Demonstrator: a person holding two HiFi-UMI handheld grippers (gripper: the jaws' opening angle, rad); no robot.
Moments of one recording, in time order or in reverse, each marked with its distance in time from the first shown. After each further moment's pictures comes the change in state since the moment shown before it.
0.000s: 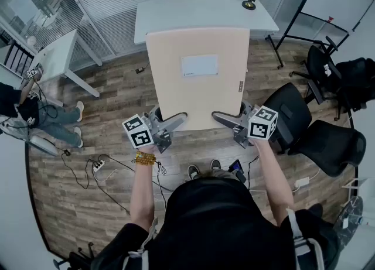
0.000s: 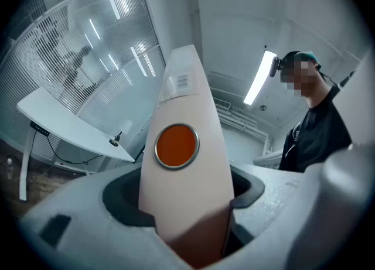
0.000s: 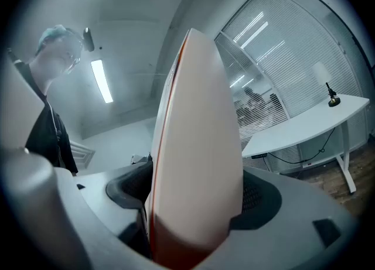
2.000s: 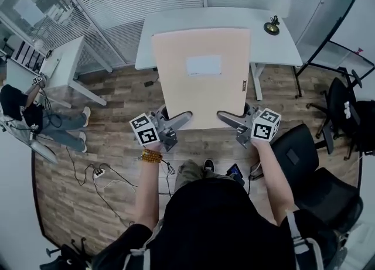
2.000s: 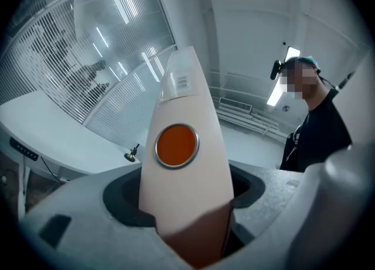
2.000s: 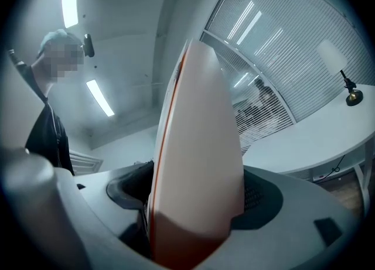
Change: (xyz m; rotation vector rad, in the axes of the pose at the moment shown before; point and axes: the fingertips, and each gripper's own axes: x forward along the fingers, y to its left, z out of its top) left arm 0.168 0.229 0.079 0.016 -0.067 0.126; right arm 0.067 -0.272 0.126 0.033 -0.030 0.149
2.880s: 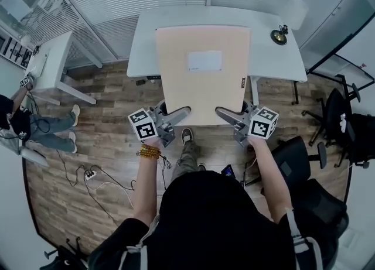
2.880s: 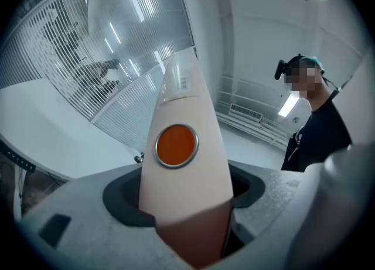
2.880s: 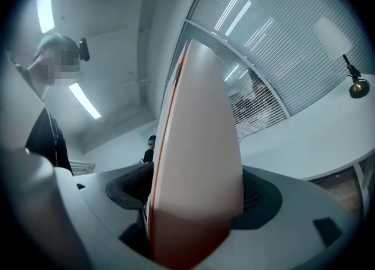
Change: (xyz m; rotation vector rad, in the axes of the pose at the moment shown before) left arm 0.032 0.140 0.040 -0.088 -0.023 0.021; right arm 0.079 -0.120 0.030 0.061 0.054 -0.047
